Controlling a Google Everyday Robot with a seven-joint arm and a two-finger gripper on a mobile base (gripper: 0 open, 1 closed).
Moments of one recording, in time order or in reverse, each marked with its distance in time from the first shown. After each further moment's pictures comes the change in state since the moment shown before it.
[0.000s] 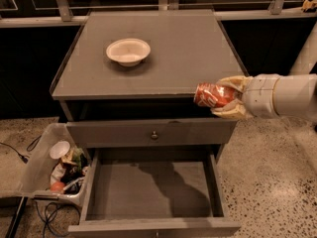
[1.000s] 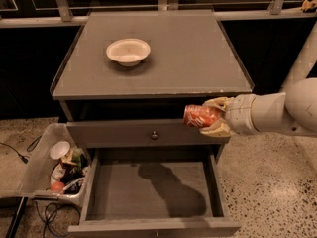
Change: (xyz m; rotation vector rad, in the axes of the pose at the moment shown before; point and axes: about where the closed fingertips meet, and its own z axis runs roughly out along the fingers) arm 0.018 0.055 0.051 -0.127 0.027 0.038
